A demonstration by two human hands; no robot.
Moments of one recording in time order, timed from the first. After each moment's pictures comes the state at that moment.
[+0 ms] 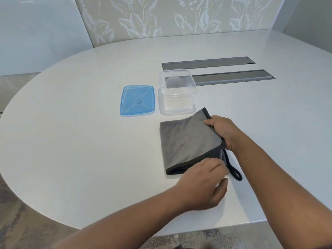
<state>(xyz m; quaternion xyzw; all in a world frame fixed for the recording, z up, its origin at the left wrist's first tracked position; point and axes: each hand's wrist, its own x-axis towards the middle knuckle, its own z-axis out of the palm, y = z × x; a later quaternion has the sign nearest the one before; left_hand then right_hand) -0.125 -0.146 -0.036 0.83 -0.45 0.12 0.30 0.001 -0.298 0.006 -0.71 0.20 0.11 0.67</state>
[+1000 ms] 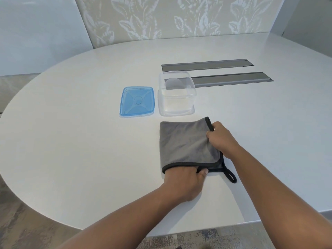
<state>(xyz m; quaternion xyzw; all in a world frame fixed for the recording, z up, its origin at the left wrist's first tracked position) -0.111 -0.128 -0.053 0.96 -0.20 -0.03 0.18 -0.008 -0.303 -0.026 -0.89 0.16 0.06 0.43</state>
